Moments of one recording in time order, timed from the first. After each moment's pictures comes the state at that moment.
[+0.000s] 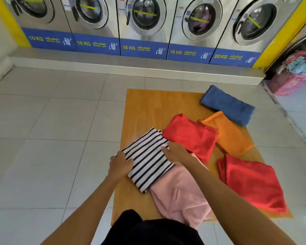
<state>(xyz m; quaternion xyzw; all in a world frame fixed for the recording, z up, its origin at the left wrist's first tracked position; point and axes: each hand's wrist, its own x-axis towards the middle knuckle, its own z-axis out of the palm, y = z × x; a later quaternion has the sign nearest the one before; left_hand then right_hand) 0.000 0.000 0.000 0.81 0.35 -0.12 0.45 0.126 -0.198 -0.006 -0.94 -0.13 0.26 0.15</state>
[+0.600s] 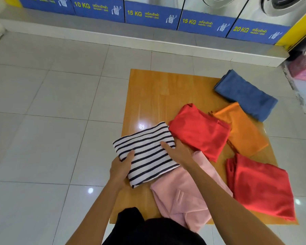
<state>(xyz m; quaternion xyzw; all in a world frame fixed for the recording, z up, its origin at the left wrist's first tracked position) 0.000 -0.002 -0.035 0.56 0.49 -0.09 0.66 0.126 -0.189 -0.022 -0.88 0.04 0.30 0.36</state>
